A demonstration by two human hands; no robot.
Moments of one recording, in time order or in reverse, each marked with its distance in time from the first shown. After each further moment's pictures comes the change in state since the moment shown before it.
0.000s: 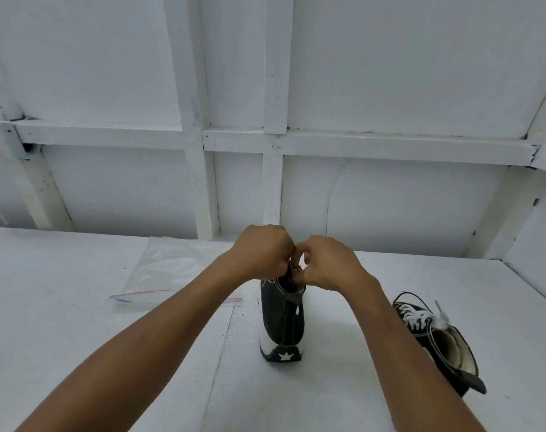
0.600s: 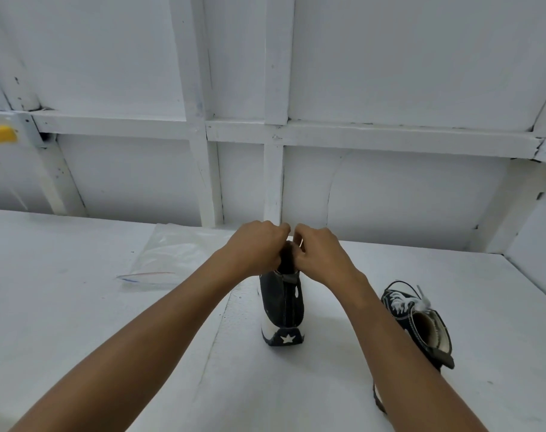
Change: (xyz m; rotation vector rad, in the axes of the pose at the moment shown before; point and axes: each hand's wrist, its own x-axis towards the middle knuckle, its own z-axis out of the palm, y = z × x) left_hand -0.018 0.020 0.002 0.140 -0.002 -0.078; right_hand -0.012 0.008 0.012 0.110 0.174 -0.073
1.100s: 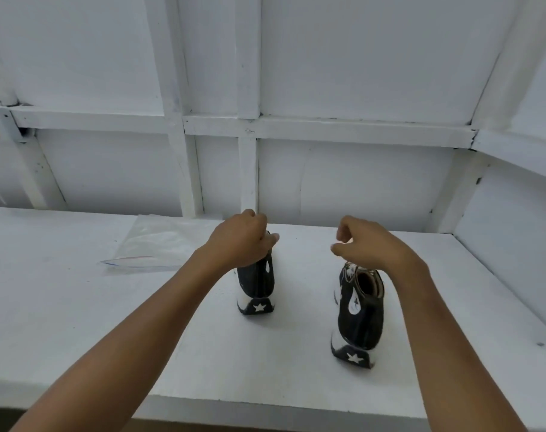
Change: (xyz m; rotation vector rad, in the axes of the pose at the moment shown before) left_hand -0.039 0.045 -0.014 -0.338 0.063 -0.141; right_hand -0.094 0.051 -0.106 -0.064 -0.169 0.252
